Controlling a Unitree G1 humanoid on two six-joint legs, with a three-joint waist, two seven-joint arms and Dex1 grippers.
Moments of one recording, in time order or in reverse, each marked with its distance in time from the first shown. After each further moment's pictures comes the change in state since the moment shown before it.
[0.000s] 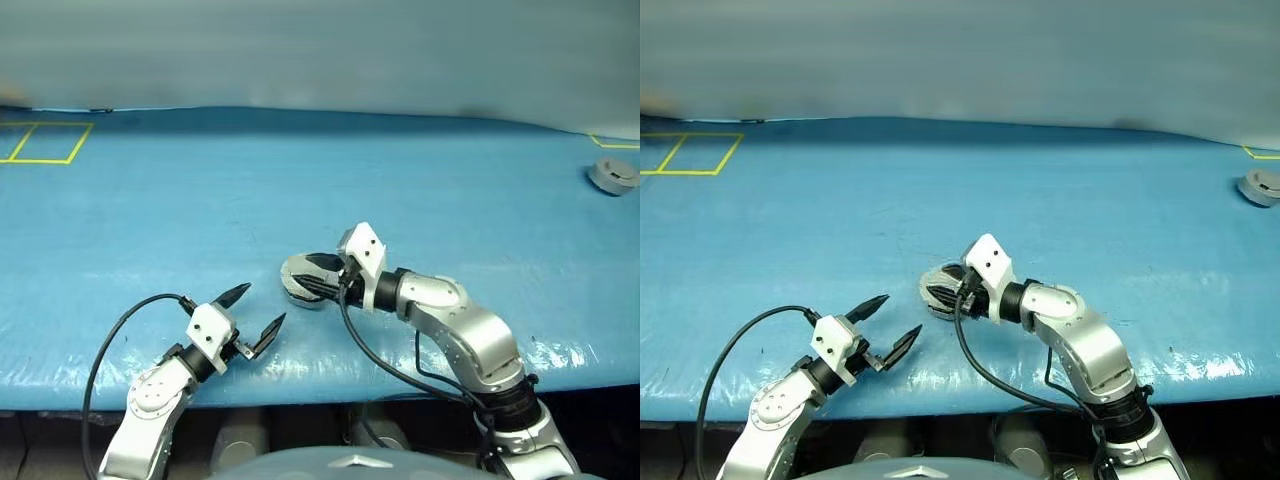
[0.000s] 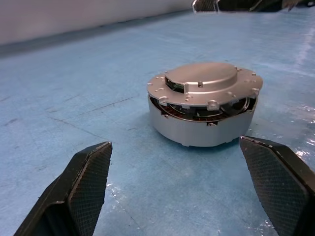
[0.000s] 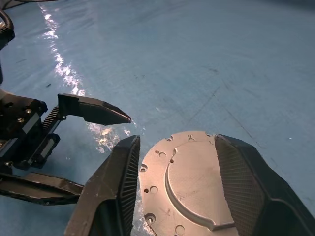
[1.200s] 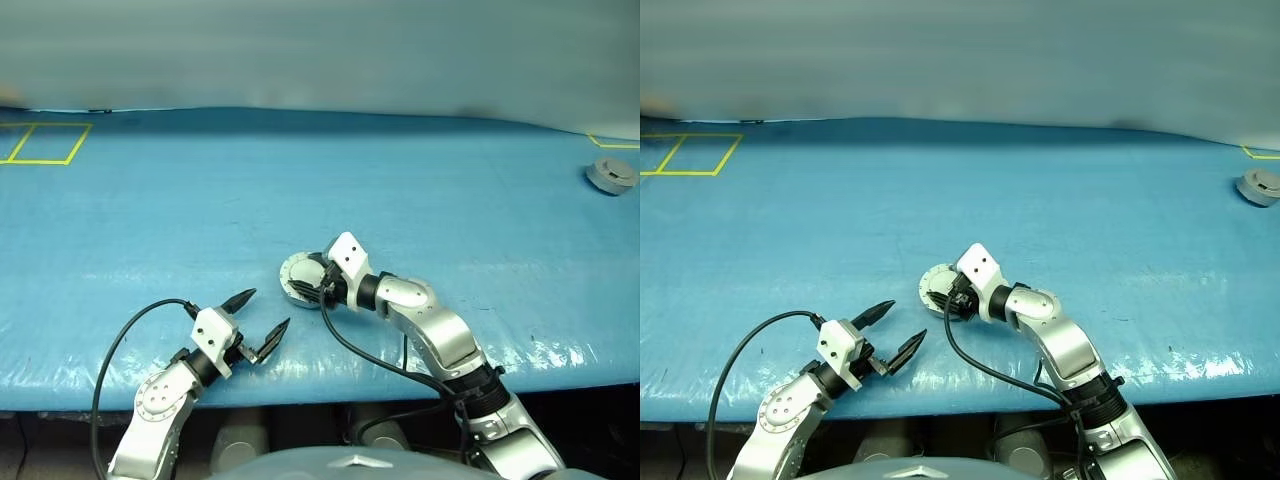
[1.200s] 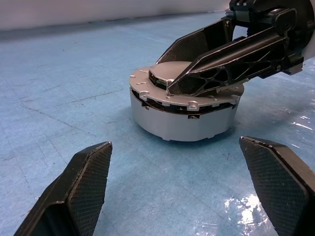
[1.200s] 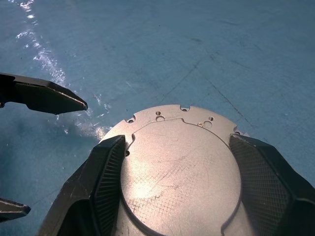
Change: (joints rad) left arm -0.001 -0.018 -0.012 0.045 -0.004 -0.031 -0.013; right arm -0.041 0.043 0.068 0.290 -0.106 -0.210 -0.007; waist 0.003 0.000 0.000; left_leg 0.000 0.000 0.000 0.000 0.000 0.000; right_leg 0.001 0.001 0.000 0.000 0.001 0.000
